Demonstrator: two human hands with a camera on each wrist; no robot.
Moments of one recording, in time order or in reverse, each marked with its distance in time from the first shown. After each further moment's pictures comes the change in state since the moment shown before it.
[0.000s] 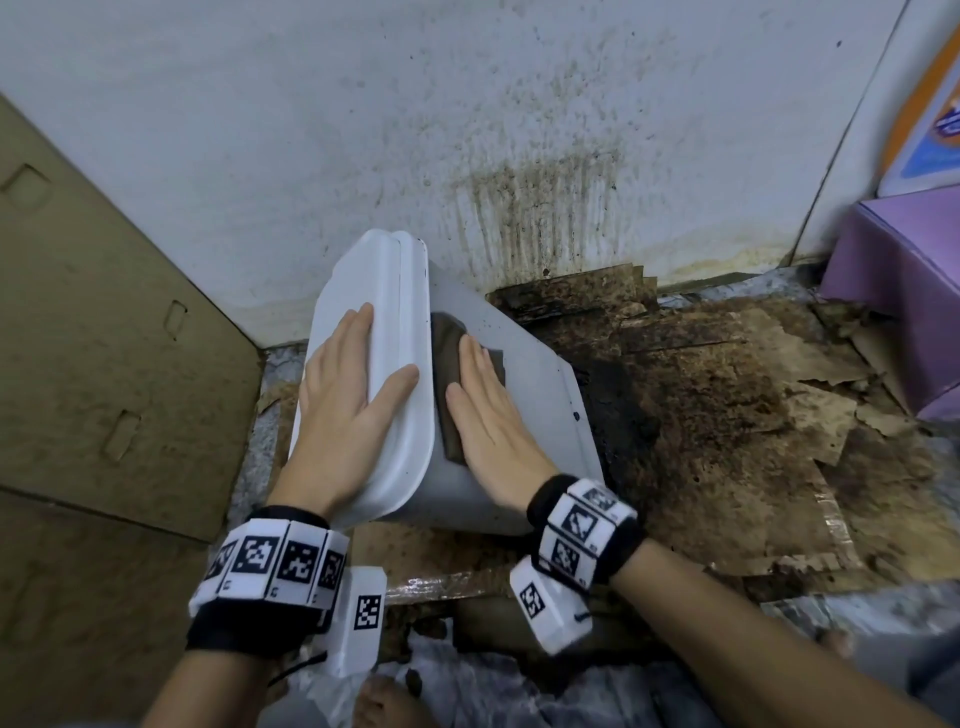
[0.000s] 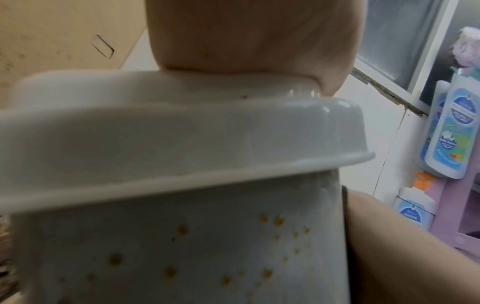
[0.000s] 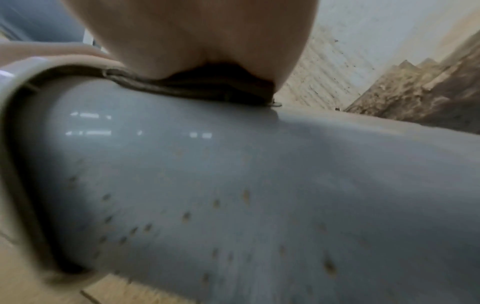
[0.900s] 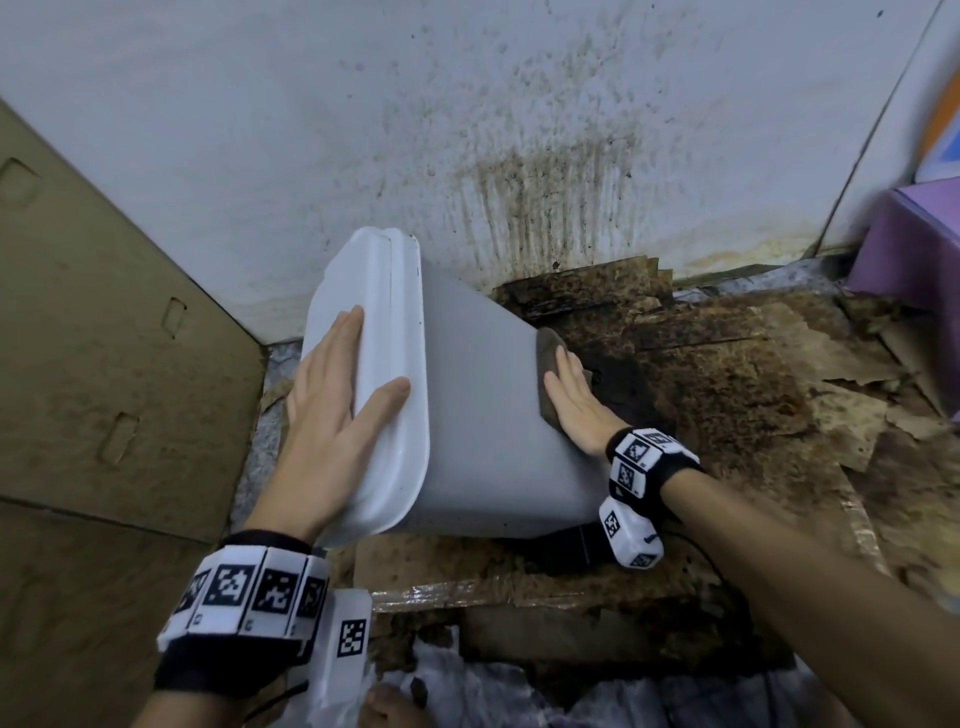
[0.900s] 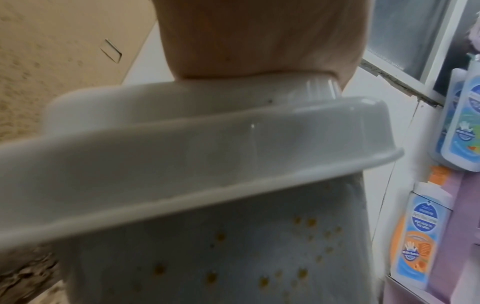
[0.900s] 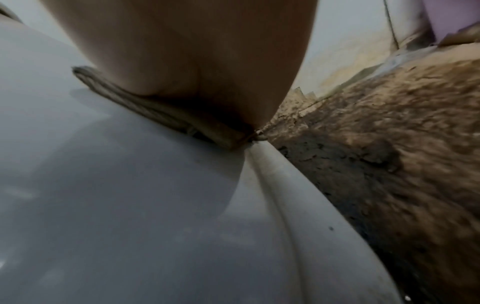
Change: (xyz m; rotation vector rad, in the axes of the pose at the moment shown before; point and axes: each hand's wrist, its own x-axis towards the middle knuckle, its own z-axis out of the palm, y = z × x) left_hand 0.002 -0.013 -0.005 -0.095 -0.029 -0.016; right_hand 0.038 0.099 -0.065 -0.209 -0.143 0.338
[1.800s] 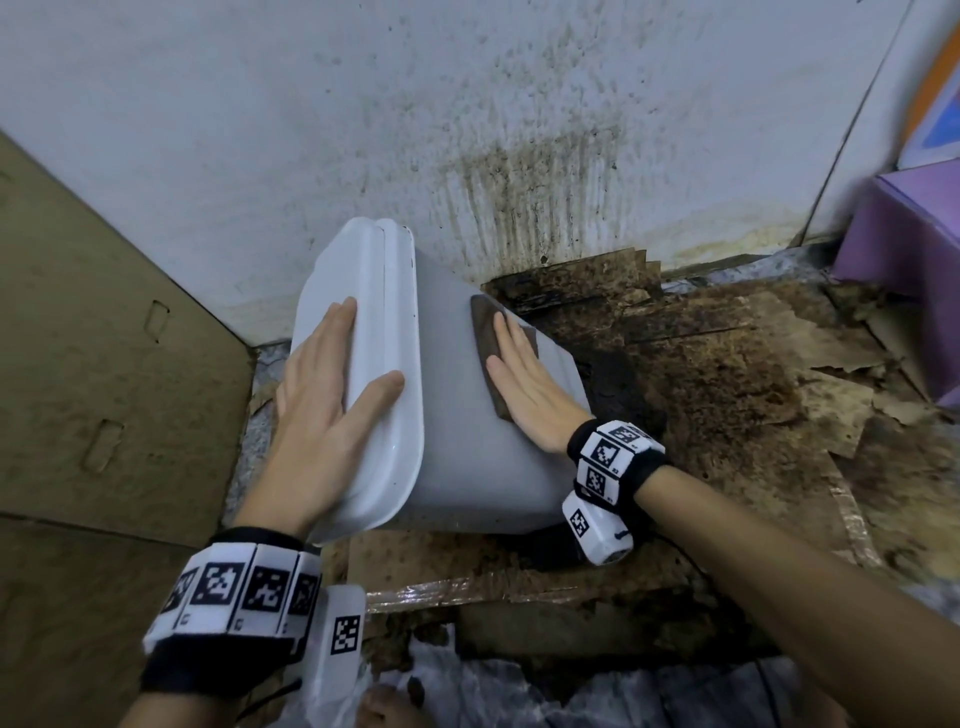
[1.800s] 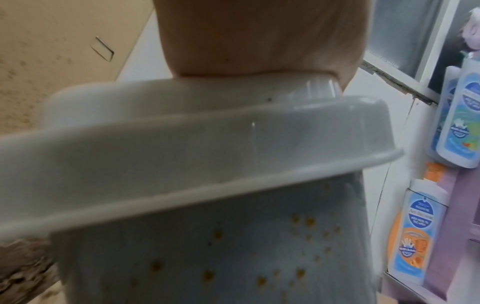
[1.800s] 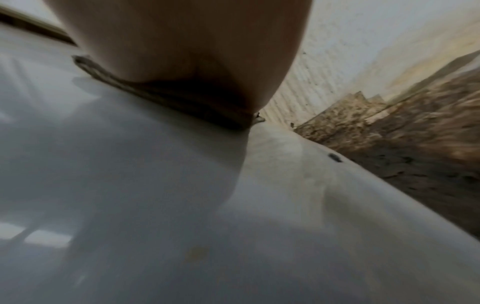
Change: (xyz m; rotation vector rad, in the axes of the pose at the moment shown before) left_hand 0.005 0.005 0.001 0.046 -0.013 0.022; right_hand 0.004 -0.034 0.015 0.069 0.064 -0.266
